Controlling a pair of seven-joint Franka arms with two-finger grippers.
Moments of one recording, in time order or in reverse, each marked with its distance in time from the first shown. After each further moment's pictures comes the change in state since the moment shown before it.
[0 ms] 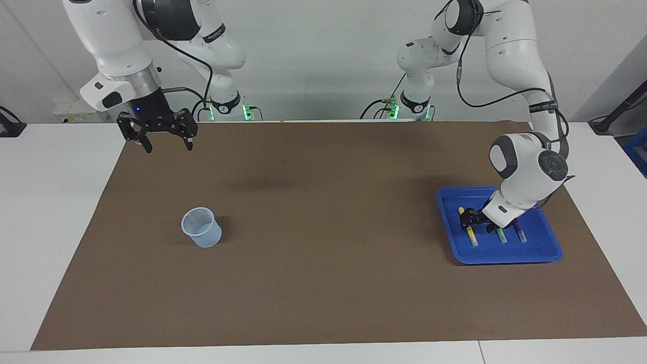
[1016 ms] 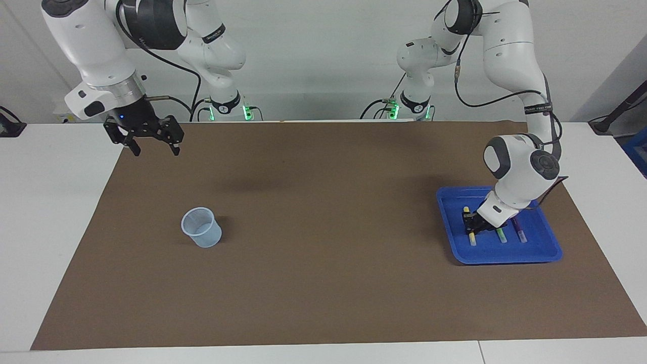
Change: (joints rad) left arm -0.001 -0.005 -0.006 -0.040 0.000 0.070 0.001; right arm -0.047 0.010 -0.002 -0.017 0.000 -0.001 -0.002
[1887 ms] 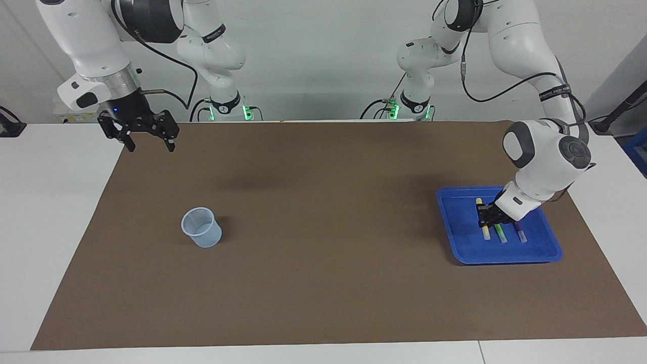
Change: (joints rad) left arm 0.002 -0.040 0.005 0.166 -0.075 -0.266 0.005; right arm -0.004 -0.031 -0.011 0.004 0.000 0.000 0.000
